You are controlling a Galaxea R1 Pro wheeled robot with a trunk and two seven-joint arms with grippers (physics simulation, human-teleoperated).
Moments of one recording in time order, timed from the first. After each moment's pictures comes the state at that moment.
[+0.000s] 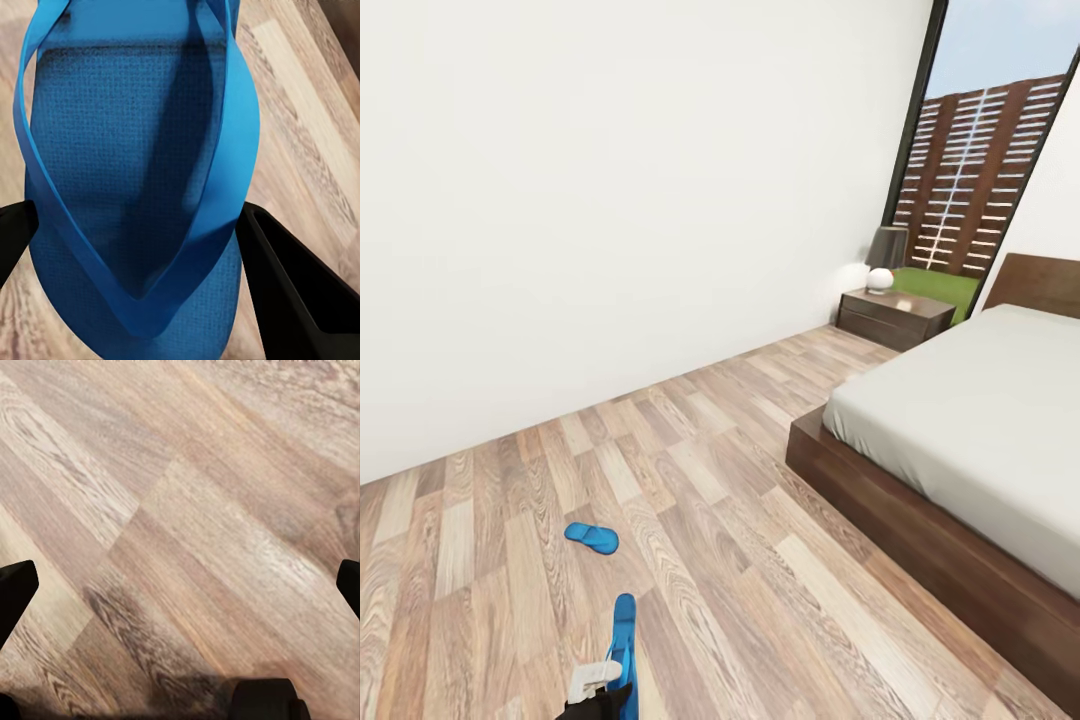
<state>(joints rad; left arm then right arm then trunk) -0.32 0.05 0.08 -0.34 0.21 -0.06 -0.52 -0.11 -0.21 -0.28 -0.54 -0.22 0.20 0.57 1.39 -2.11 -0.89</state>
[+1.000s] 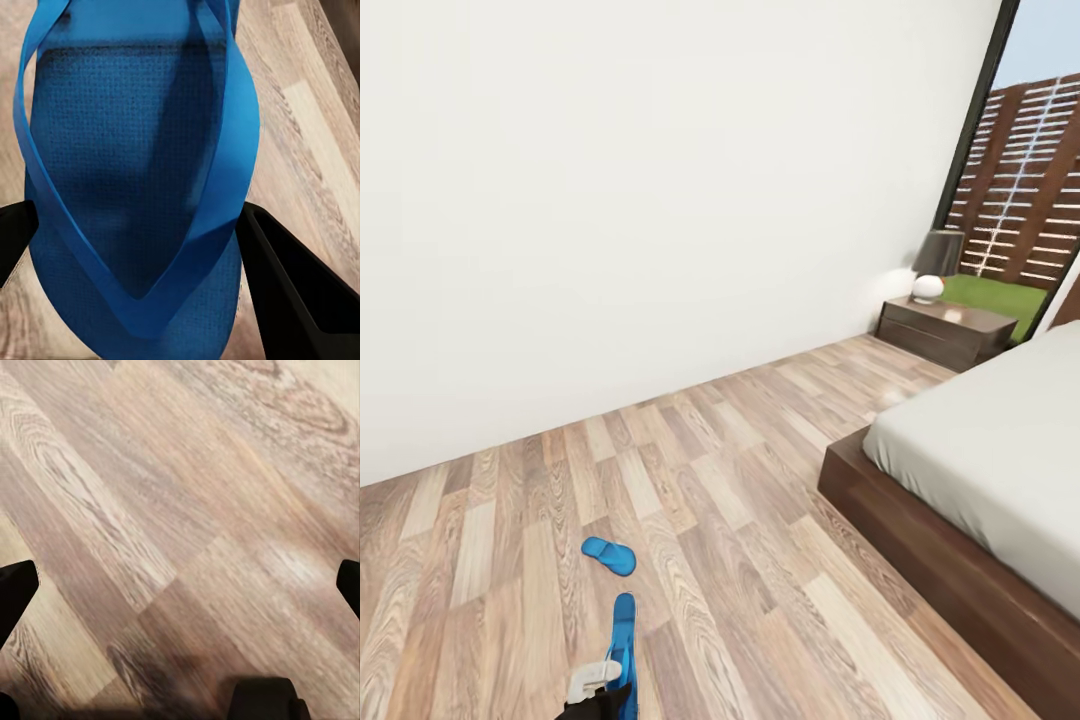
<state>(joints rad) -0.32 0.05 0.08 -0.34 0.21 -0.06 -0.52 -0.11 -0.21 -0.28 -0.54 -0.22 0.20 0.57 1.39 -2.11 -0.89</state>
